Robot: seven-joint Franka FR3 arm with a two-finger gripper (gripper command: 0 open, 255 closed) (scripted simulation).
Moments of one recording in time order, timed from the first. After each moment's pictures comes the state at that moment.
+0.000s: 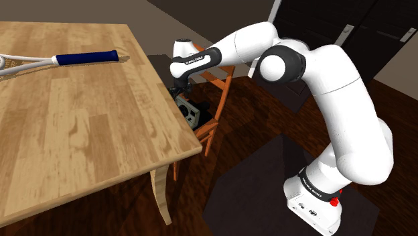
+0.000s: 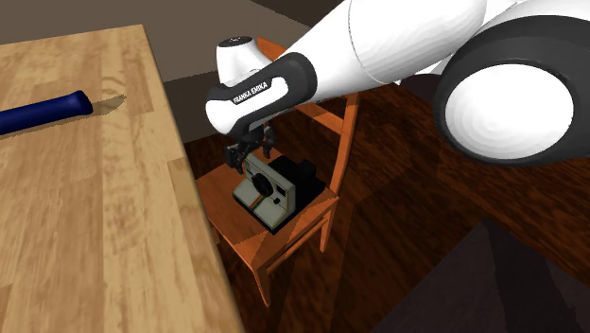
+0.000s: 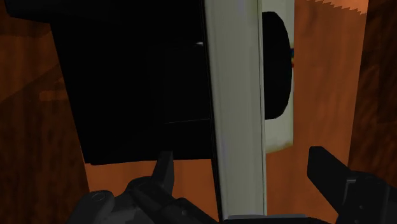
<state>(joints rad) 0.17 0.94 0.02 -1.28 0.00 2.21 0.08</state>
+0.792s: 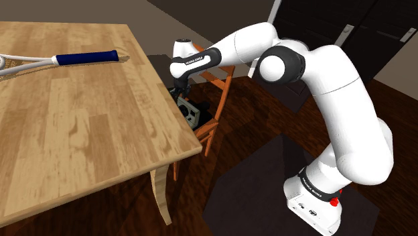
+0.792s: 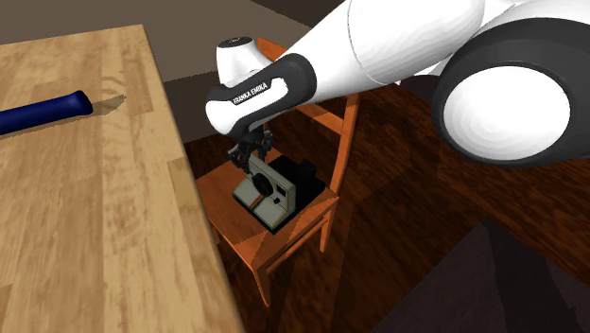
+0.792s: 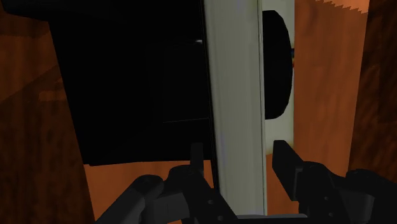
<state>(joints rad) 0.17 0.94 0.02 -1.27 0.00 2.21 0.08</state>
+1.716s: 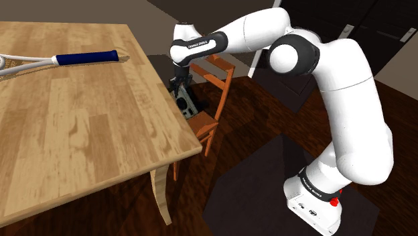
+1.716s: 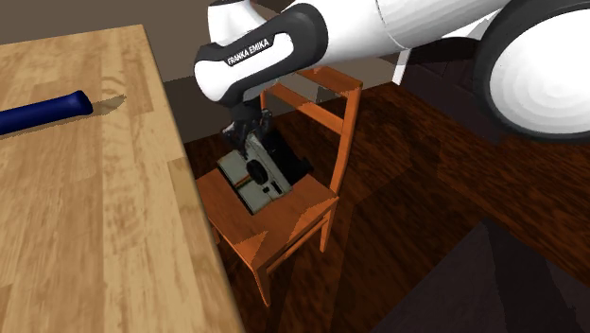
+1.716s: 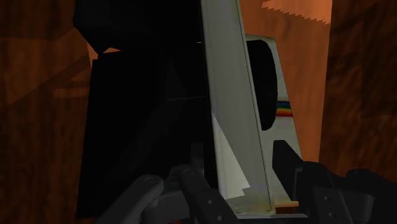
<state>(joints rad) 0.17 0.83 0.03 -1.29 0.00 2.10 0.08</state>
